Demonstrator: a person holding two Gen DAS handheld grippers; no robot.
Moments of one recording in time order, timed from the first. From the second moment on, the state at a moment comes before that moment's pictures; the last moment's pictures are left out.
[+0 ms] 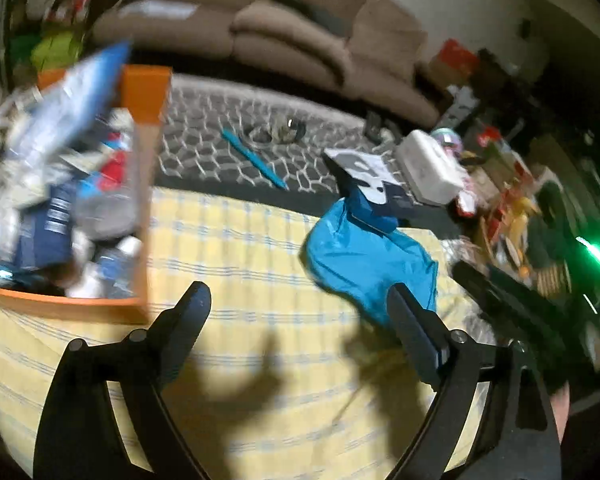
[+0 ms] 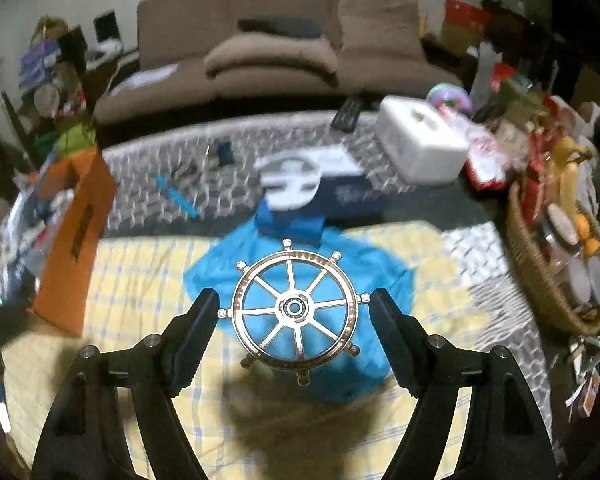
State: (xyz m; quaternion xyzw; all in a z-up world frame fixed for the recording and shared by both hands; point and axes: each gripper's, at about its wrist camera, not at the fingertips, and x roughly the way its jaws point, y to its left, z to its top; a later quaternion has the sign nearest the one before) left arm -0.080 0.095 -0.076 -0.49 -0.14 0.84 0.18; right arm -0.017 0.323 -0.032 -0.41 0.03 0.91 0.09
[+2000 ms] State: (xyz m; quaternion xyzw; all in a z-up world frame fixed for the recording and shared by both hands) left arm -0.026 0.027 -0.151 -0.62 -0.07 0.77 0.14; right arm 0.025 0.296 -0.091 -0.45 0.10 0.89 0.02
